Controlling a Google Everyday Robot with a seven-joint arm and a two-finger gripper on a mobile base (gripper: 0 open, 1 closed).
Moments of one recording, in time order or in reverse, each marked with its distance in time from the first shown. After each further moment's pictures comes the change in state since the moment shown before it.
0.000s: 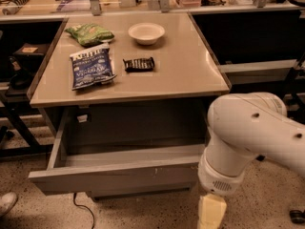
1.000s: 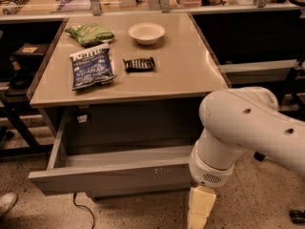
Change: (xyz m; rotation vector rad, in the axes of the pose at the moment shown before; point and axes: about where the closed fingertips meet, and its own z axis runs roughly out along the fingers) arm -0.020 -0.010 -0.009 0.058 -0.027 -0.025
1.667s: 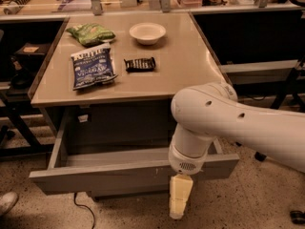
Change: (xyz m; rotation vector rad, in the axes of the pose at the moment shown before) arm -0.043 -0.034 0.026 -0.007 0.017 -0.077
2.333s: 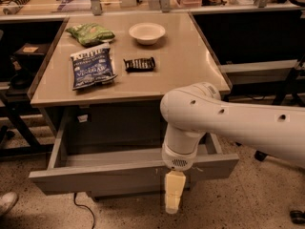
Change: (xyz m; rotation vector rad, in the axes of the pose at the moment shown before) arm -0.009 -0.020 0.022 -0.023 0.036 -0.030
